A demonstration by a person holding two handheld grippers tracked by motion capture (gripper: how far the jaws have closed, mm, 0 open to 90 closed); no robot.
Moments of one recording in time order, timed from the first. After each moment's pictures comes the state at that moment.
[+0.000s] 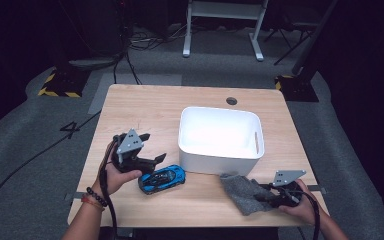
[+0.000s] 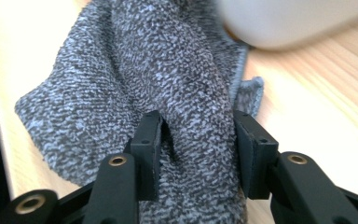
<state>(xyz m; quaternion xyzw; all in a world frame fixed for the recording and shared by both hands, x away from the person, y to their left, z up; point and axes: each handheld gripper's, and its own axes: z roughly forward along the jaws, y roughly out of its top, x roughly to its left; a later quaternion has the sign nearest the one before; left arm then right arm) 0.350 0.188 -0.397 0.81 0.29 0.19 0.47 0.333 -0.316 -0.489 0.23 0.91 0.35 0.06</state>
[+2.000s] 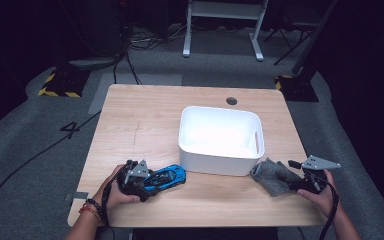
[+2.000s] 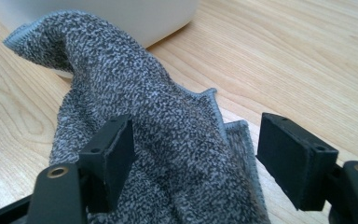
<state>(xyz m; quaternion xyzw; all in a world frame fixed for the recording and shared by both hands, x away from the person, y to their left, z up) 0.349 0.190 -0.497 0.91 0.21 0.06 0.34 0.358 -0.384 -0.474 0.36 0.82 0.39 0.20</state>
